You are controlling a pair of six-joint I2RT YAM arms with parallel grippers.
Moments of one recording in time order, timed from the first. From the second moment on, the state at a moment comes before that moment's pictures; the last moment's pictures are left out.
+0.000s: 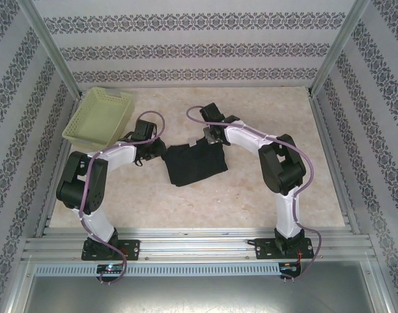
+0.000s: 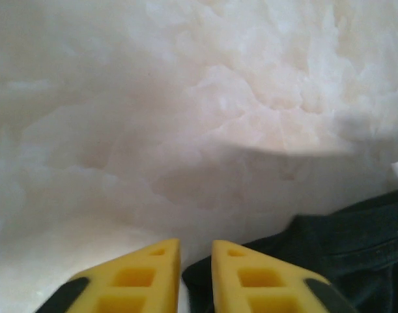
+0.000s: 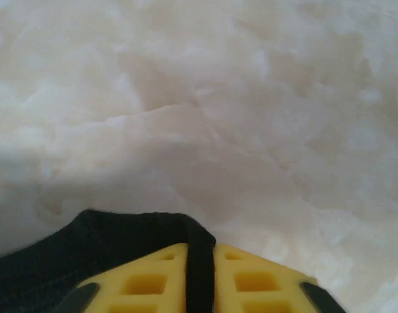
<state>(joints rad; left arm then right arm) -0.26 1.74 1.00 -0.22 0.14 -0.62 0.52 2.06 1.55 -0.55 0.29 0.23</state>
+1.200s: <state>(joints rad) -0.19 0.84 0.52 -0.19 -0.08 -0.57 0.49 2.12 1.60 -0.72 0.25 0.29</state>
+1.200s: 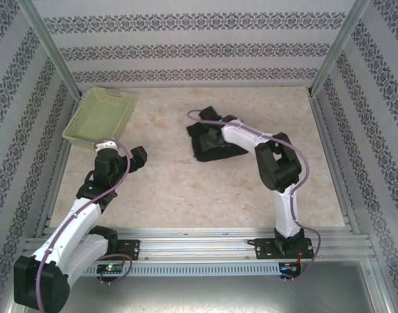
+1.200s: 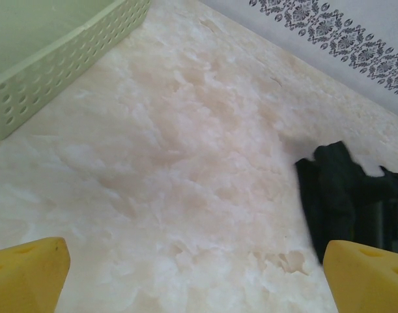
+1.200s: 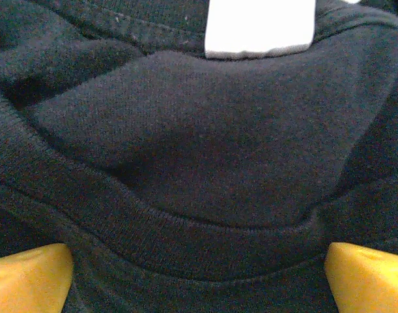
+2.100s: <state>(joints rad) -0.18 0.87 0.50 -0.17 -0.13 -0.54 -0.02 2.29 1.90 -0.77 0.42 -0.12</state>
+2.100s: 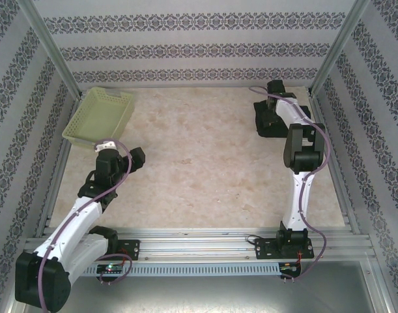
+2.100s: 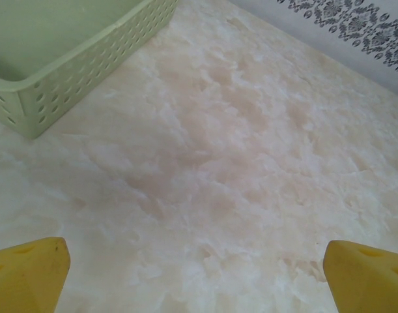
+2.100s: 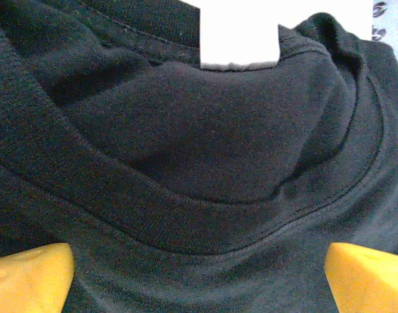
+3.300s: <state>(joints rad) -0.15 1.07 0.29 0.47 -0.60 -0.18 0.20 1.12 0.42 0.44 0.26 0.03</state>
